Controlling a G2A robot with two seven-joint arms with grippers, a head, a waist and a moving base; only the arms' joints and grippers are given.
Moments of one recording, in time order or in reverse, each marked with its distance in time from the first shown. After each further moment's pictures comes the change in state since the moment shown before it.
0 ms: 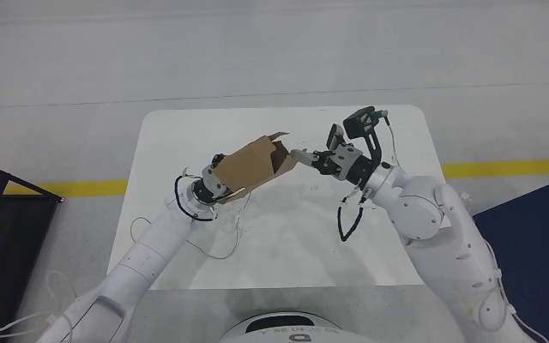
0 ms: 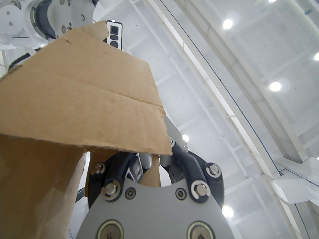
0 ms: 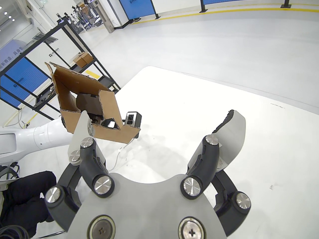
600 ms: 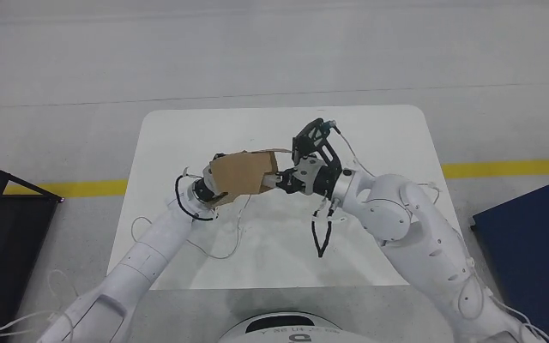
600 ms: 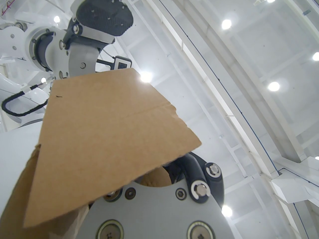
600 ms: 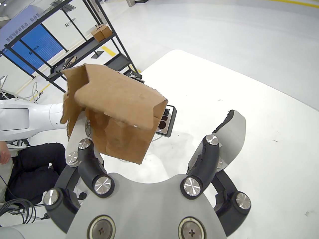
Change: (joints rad) left arm -0.007 -0.005 0.007 0.010 -0.010 -0.001 -0.001; right arm 0.128 -0.031 -0.206 0.032 -0.031 0.007 0.067
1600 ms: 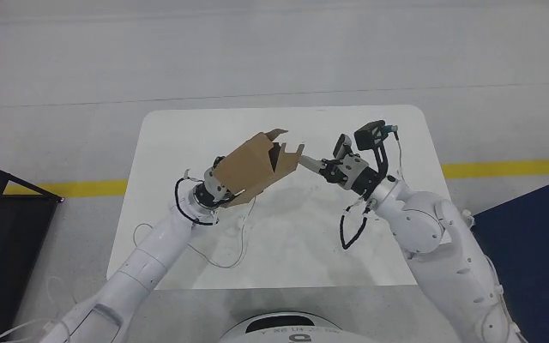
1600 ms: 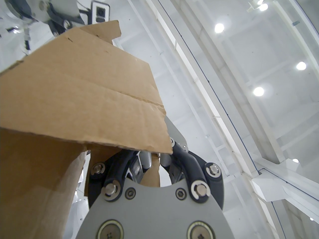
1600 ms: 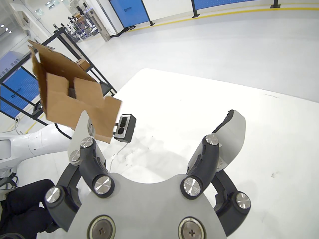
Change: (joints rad) left arm 0.058 0.028 -0.011 -0.110 -0.094 0.068 0.068; right arm -0.255 0.028 0.270 -0.012 0.031 -0.027 -0.178
